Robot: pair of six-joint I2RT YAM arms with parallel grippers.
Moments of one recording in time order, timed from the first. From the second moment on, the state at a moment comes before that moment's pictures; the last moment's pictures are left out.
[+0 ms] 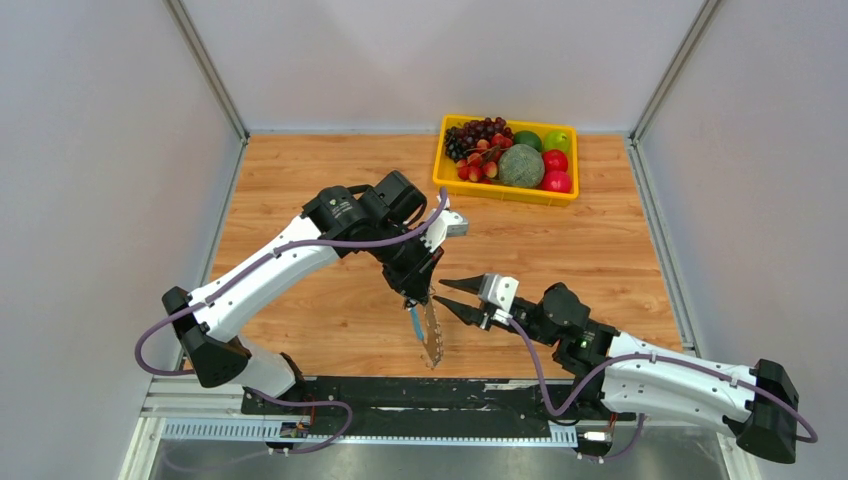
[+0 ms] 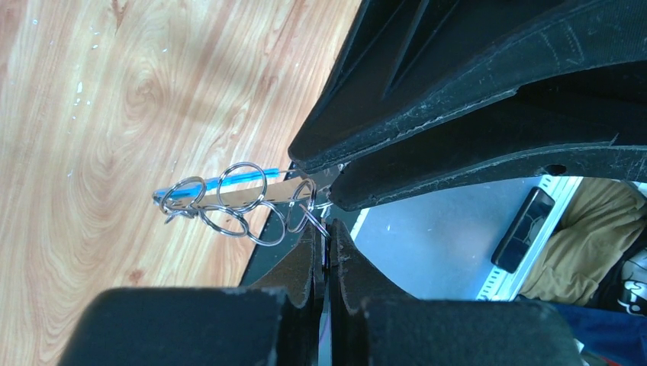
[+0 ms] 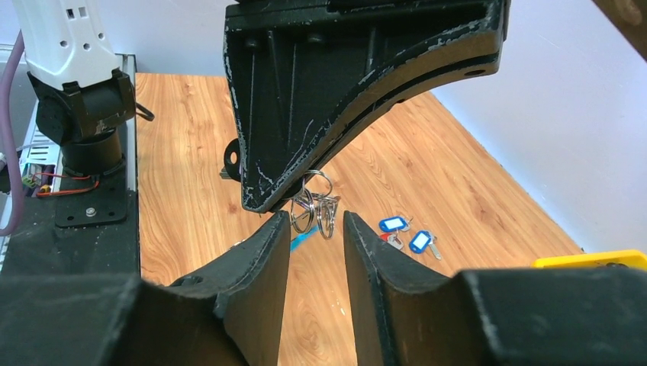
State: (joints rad) left arm -0.90 1.46 1.63 -1.24 0.49 -0.03; right arm 1.13 0.75 0.44 0.44 -0.09 -0.26
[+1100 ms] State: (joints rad) left arm -0.91 1.45 1.61 -1.22 0.50 -0.03; right arm 1.13 0.67 0.43 0.39 -0.12 -0.25
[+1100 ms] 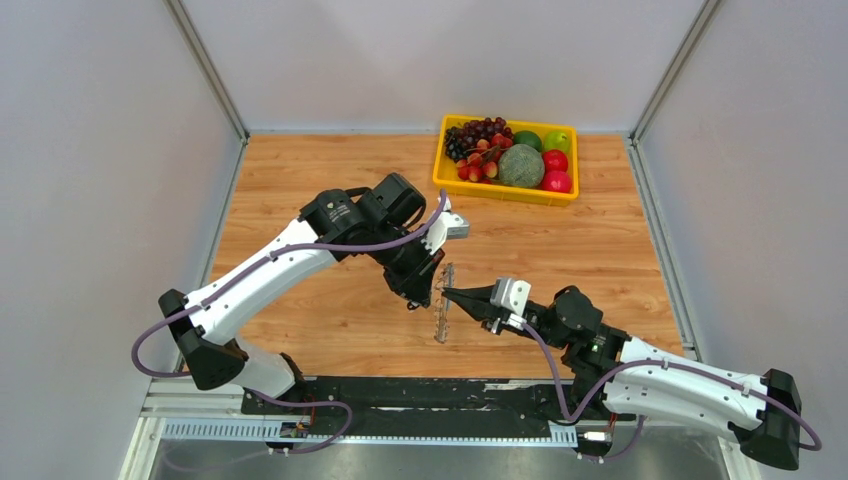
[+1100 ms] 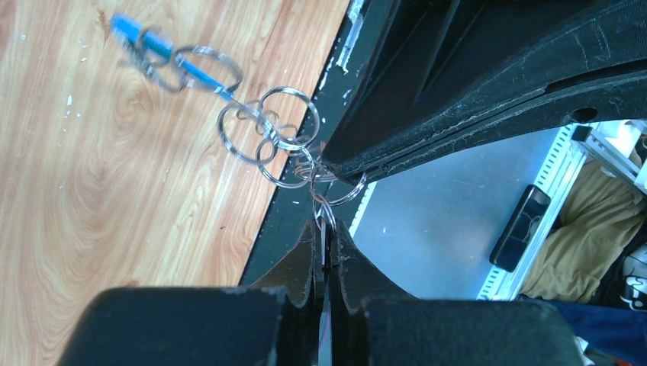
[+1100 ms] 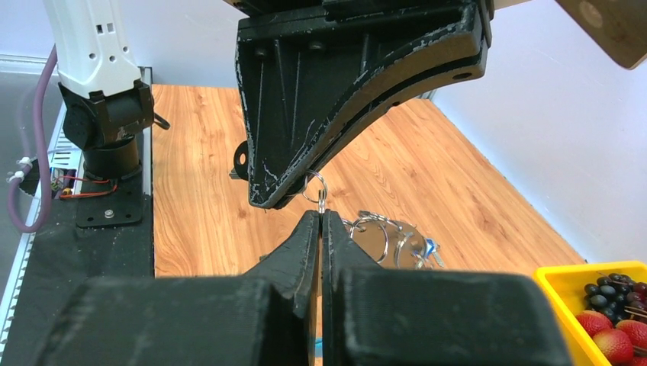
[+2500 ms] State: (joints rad) left arm -1.00 1.33 1.62 -1.24 0.28 0.19; right arm 1.12 0.85 0.58 0.32 -0.26 -0.21
